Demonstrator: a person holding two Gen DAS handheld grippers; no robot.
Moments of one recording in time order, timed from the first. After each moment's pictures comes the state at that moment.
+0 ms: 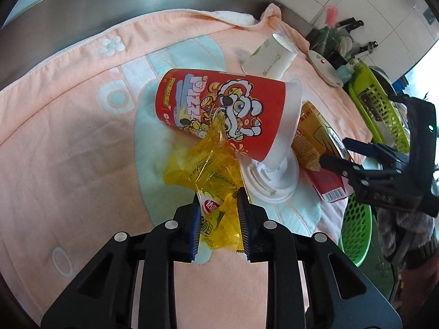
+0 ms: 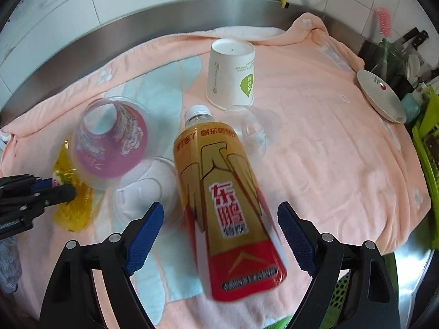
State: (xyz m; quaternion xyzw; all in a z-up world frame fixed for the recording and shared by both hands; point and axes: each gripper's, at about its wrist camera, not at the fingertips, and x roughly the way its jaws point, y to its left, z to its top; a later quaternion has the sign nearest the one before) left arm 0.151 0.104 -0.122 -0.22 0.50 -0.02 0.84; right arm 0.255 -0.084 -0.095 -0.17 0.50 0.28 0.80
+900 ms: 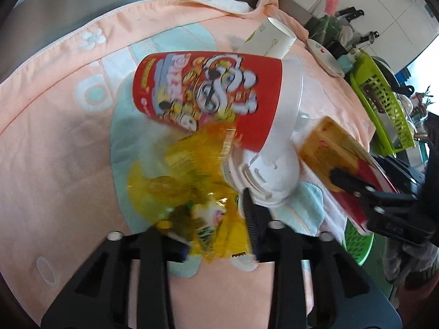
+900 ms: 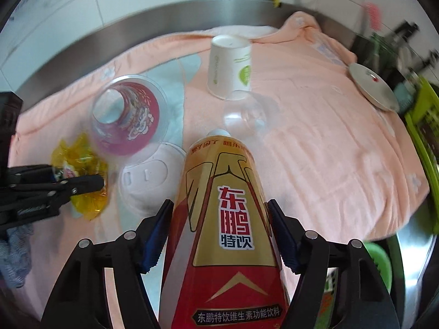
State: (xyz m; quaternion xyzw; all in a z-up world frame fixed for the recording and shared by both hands) left arm 0.166 0.087 -0.137 -0.21 0.52 -0.03 0.83; right arm 0.220 -0.101 -0.089 -0.14 0.49 0.26 0.82
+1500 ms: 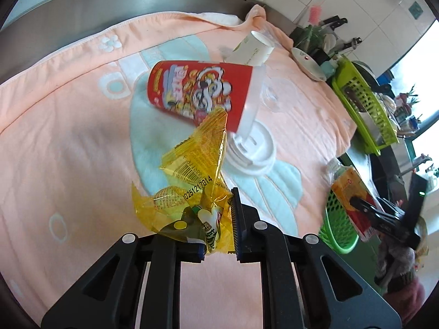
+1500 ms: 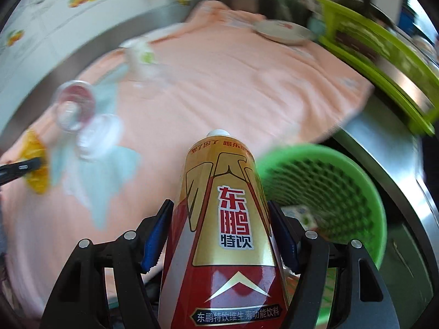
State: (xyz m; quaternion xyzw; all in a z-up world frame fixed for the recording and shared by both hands) left arm 0.107 0.090 -0.107 -0.22 0.49 -0.05 0.84; right arm 0.168 -0.264 -0.103 -0.04 0.51 0.15 0.85
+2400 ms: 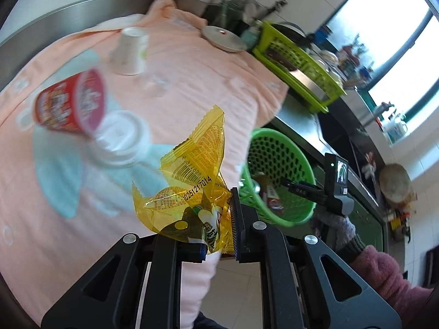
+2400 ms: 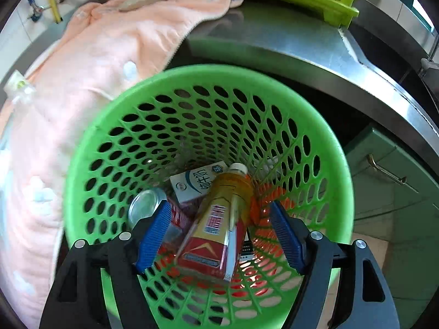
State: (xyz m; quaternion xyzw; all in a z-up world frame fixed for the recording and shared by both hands) left arm 0.108 -0.047 -0.063 -0.15 0.48 -0.21 0.84; right arm 0.164 -0.404 -0.191 0.07 0.54 -0.03 0.84
